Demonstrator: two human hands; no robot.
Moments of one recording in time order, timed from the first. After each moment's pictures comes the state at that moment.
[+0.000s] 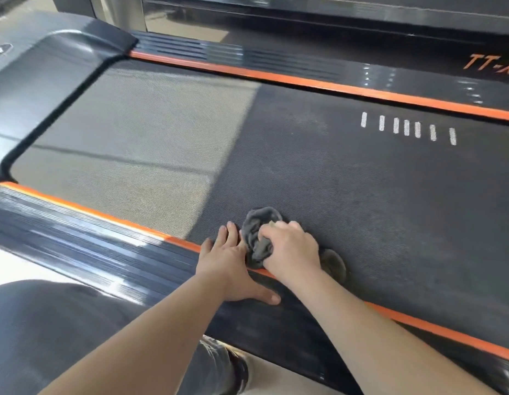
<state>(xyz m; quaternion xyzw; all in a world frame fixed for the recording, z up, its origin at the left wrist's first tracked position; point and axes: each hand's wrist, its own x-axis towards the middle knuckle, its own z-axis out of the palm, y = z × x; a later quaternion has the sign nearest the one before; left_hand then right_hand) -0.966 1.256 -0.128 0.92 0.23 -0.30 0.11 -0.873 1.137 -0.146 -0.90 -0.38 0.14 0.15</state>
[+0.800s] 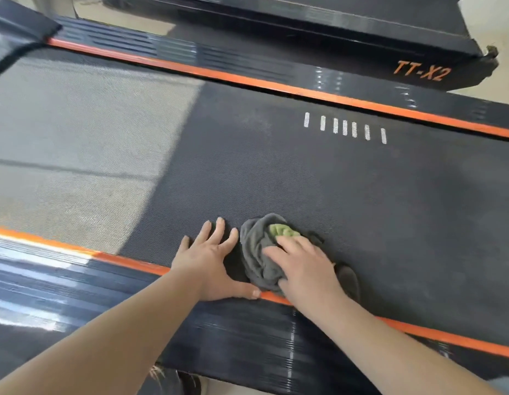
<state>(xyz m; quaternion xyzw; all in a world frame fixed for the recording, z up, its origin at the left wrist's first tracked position) -0.914 1.222 -0.144 0.93 0.16 -0.31 0.15 -0.836 1.010 -0.156 -0.90 -0.42 0.09 0.10</state>
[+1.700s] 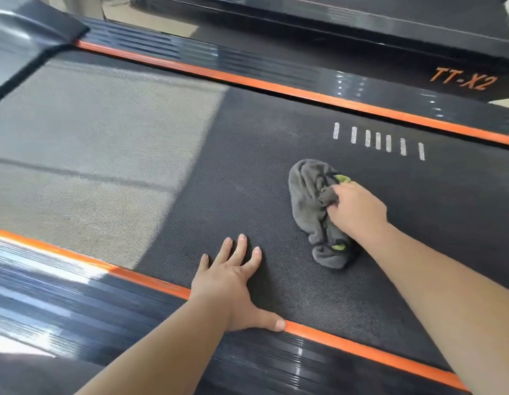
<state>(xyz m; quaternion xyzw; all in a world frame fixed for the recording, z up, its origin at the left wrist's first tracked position) -0.909 1.223 -0.138 0.92 0.17 -0.32 0.16 -0.666 1.063 -0.155 -0.97 -0.23 0.09 0.06</state>
